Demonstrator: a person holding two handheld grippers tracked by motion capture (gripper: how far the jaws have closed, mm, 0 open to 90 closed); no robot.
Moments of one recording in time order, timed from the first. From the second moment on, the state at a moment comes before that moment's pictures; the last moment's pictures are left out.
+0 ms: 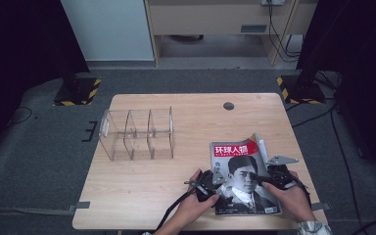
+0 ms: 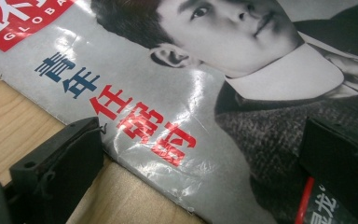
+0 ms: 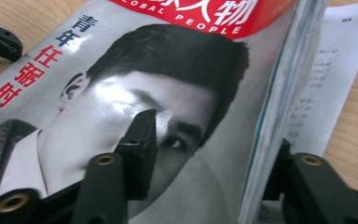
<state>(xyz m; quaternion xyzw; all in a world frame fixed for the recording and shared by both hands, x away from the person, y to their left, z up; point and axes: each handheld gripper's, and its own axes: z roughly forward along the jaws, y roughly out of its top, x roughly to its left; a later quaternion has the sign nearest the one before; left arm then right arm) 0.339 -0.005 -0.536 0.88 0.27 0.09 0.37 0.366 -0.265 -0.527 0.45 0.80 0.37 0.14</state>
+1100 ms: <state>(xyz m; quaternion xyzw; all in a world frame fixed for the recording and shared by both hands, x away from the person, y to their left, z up) 0.356 0.013 -0.533 0.82 0.35 0.11 0.43 0.359 -0.266 -0.506 0.45 0.78 0.41 0.14</state>
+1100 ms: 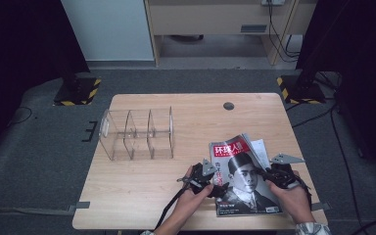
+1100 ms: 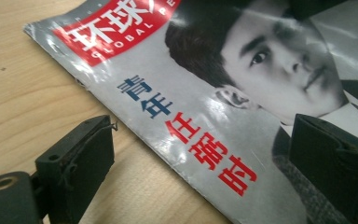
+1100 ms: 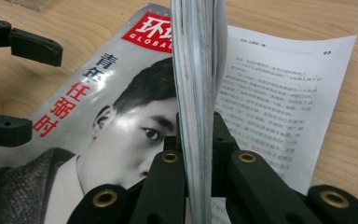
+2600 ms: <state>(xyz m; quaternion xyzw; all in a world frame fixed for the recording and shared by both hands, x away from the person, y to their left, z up) 0.361 0.015 -0.536 0.83 0.36 0.06 0.43 0.356 -0.255 -0.503 0.42 0.78 0.45 0.09</state>
